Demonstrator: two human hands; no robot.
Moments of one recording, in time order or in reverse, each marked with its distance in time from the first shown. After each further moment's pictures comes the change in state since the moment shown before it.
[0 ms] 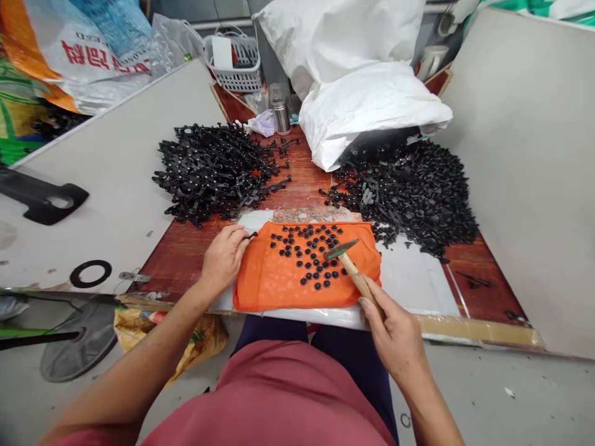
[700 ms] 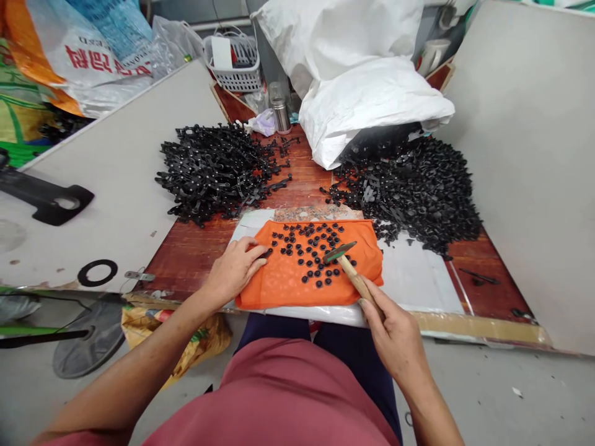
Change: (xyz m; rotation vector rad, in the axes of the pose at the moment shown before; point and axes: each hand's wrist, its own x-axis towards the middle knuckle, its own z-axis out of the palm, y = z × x) left_hand -0.016 0.022 -0.008 0.095 -0.294 0.045; right_hand -0.006 0.001 0.004 0.108 -0.067 0.057
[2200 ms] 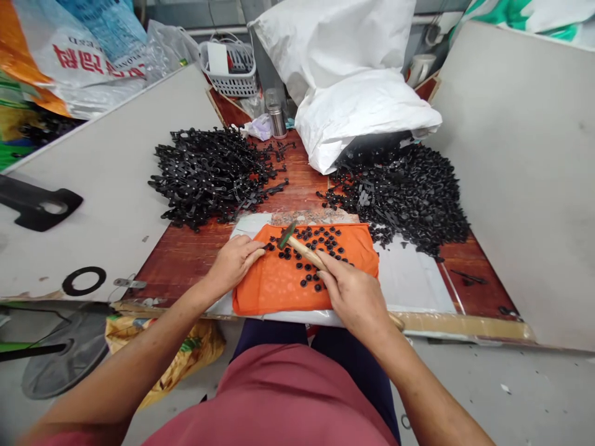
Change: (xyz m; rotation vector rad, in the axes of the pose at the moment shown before) left_hand 0.031 -0.022 0.007 -0.084 0.144 0.216; right_hand 0.059 -0.082 0.017 -0.294 -0.125 -0.269
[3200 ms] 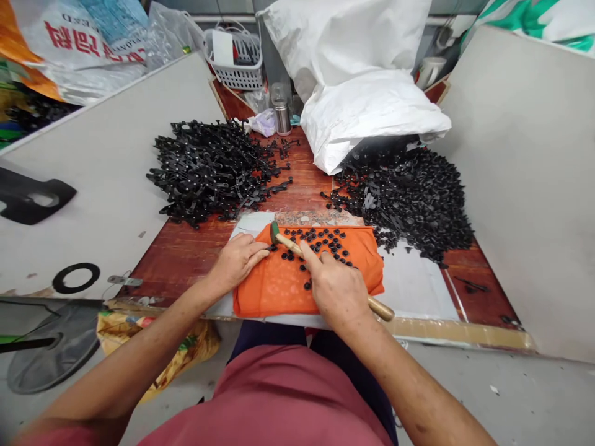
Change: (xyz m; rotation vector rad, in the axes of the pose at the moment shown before) left_hand 0.000 -0.008 0.008 0.014 0.047 0.078; right_hand 0.027 -0.038 0.016 -0.604 -0.171 -0.072
